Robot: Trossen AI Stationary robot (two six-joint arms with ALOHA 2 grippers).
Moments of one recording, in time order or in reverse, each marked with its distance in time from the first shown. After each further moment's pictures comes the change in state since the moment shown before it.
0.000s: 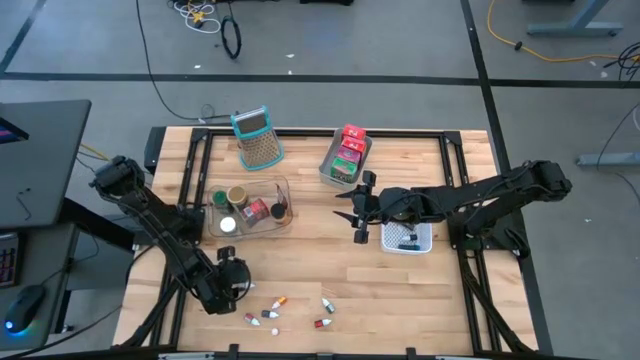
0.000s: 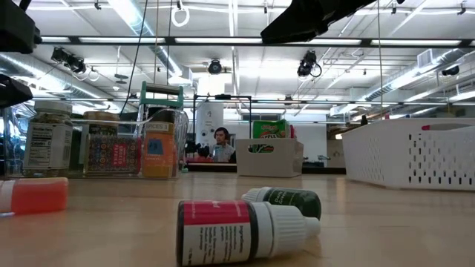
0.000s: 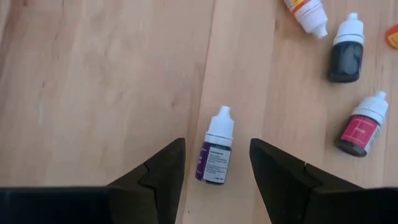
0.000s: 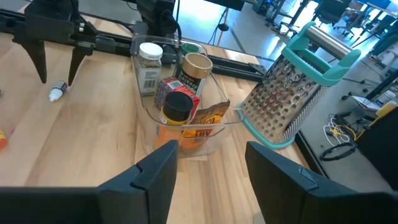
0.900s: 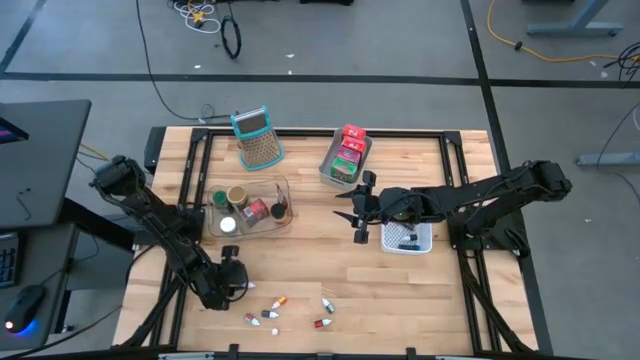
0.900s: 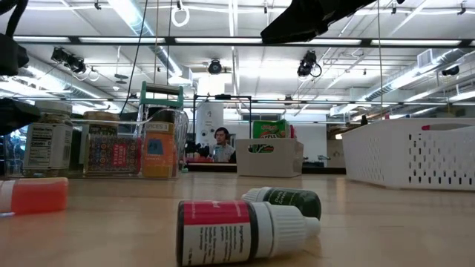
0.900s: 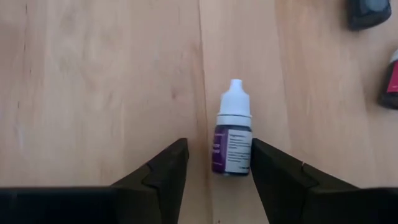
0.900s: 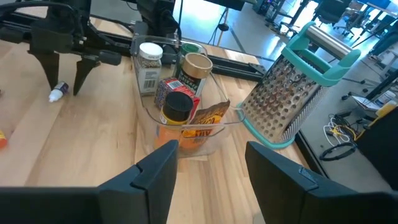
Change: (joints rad) left arm 0.000 -0.001 -0.160 0.212 -0.011 0.221; right arm 0.000 0.000 0.000 0.000 0.000 0.000
